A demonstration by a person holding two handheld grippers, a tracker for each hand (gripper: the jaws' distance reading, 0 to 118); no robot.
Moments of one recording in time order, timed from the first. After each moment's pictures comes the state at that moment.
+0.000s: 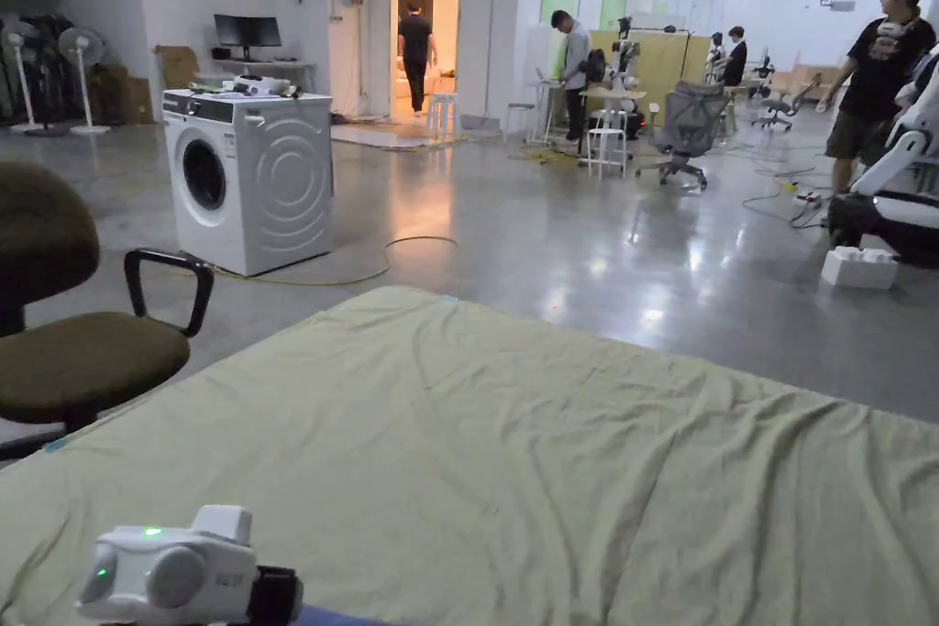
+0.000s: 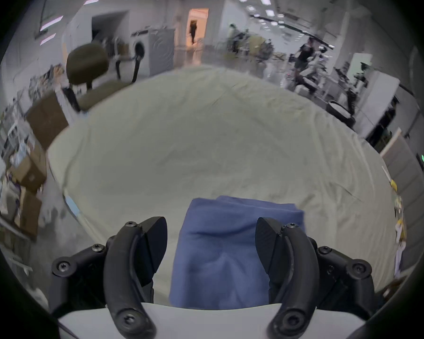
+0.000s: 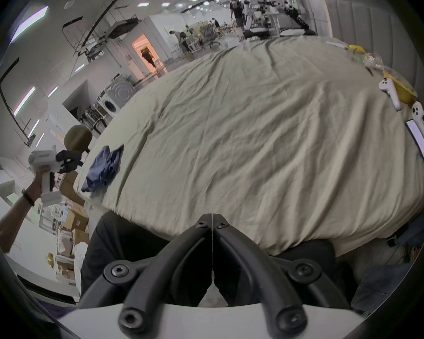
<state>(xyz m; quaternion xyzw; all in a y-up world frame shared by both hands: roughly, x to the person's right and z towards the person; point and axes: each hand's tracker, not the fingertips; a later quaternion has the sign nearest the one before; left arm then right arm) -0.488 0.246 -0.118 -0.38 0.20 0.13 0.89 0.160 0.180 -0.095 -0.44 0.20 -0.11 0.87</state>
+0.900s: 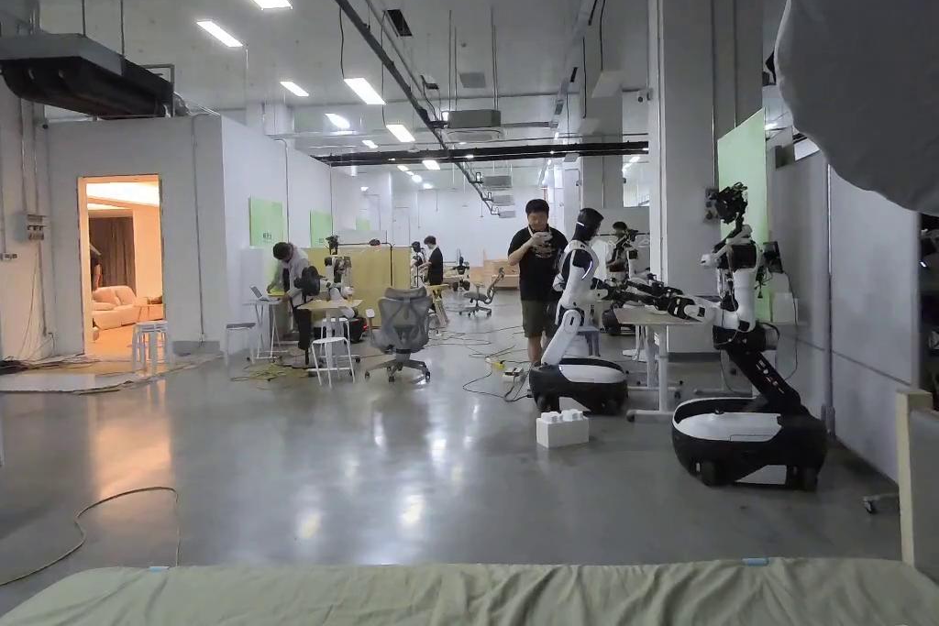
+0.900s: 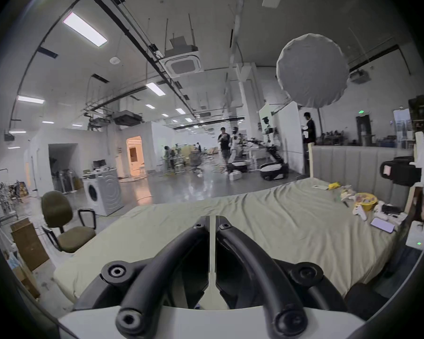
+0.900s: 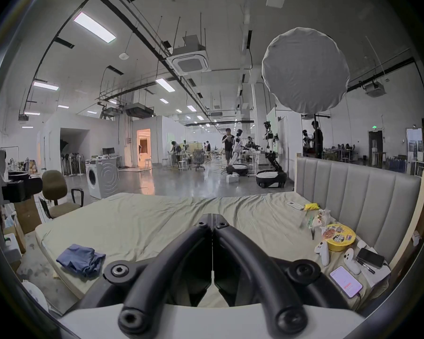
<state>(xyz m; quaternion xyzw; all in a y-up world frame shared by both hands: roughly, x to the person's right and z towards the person) -0.203 0.395 0.014 -0.04 0.04 -0.08 1.00 0.176 0.374 -0.042 -0.01 0.10 0.00 0.99</state>
